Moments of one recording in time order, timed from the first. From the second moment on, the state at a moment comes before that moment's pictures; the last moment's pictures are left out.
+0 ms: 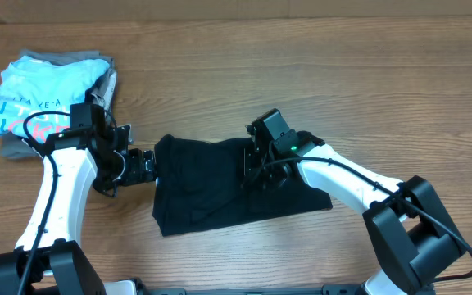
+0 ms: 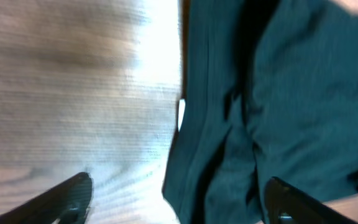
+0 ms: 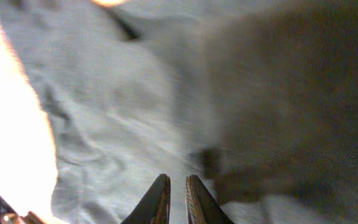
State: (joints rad) left arm 0.16 1.52 1.03 -1.00 0.24 -0.01; right arm 0.59 1.79 1.04 -0.38 -0.41 0.65
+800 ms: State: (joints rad) left arm 0.14 1.72 0.83 -0.44 0.57 -0.01; right arm 0.42 1.60 1.14 -0.86 -0.41 0.38
